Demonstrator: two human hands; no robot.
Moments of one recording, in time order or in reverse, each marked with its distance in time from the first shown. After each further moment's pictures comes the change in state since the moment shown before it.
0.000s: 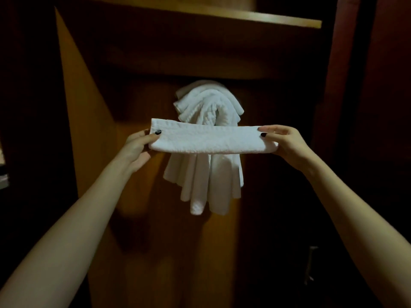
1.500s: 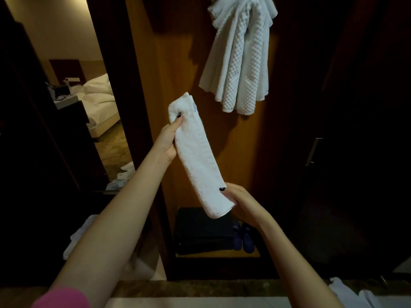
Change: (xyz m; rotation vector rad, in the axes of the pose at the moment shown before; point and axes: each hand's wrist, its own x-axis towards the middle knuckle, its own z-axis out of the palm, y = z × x) left_hand -0.295 -0.054 -0.042 -0.133 0.077 -0.317; right_hand -0.409 0.087 0.165 0.463 -0.541 0.582
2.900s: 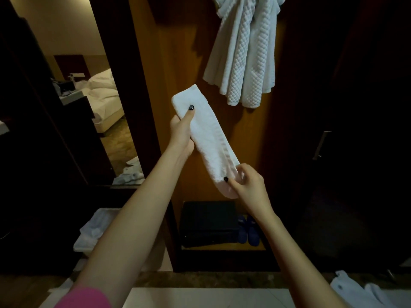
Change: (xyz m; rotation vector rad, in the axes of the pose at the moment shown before) left_hand -0.010 -0.009 0.036 -0.030 0.291 0.177; right_hand -0.004 -0.012 0.013 -0.850 0.582 -0.352
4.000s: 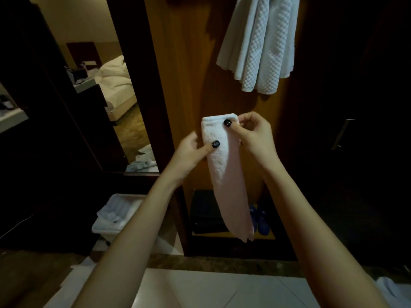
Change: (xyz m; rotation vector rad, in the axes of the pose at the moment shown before) left_hand -0.067 -0.004 -0.070 0.558 -0.388 0.034; right_hand 0.058 -0.075 -0.007 0.570 -0.003 0.015
